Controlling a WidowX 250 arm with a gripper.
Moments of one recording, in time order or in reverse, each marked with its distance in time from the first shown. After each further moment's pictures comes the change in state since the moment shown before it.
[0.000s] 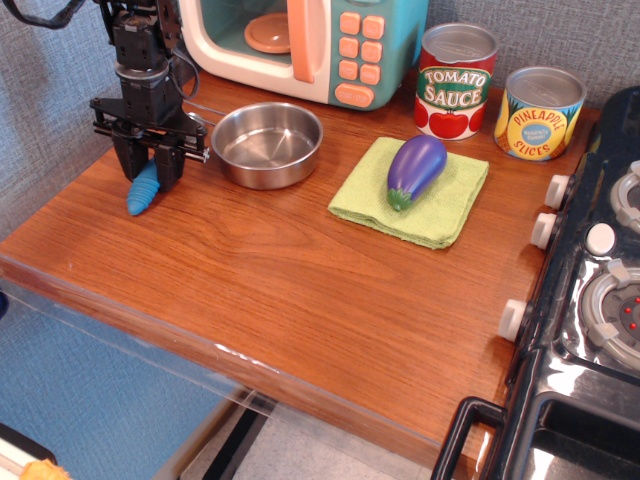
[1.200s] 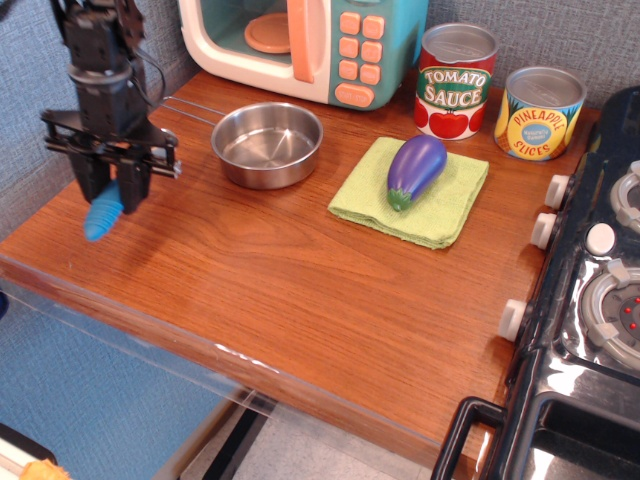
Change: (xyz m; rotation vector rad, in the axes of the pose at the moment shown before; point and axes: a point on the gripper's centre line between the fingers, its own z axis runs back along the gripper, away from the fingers) arm -0.063 -0.006 0.041 -0.020 0.021 0.063
